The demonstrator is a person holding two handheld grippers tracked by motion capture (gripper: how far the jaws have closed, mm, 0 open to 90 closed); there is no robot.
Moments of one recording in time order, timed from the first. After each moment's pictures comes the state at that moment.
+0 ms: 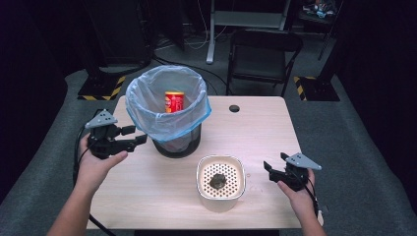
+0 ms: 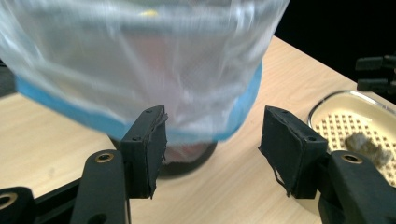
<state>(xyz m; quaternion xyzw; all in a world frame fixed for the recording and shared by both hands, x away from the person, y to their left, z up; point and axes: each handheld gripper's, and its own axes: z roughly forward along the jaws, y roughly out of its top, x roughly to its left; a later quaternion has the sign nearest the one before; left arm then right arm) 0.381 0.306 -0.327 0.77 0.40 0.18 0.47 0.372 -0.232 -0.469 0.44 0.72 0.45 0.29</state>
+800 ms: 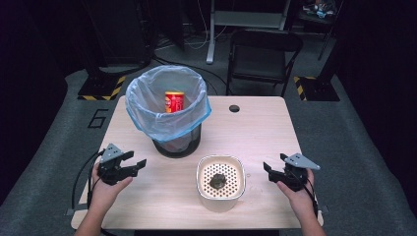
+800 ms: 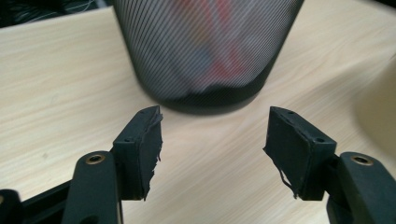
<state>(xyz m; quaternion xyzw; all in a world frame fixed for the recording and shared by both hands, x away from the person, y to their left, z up) 0.374 0.327 -0.455 0.76 0.43 0.22 0.43 0.373 -0.231 -0.473 0.44 0.72 0.44 0.28</state>
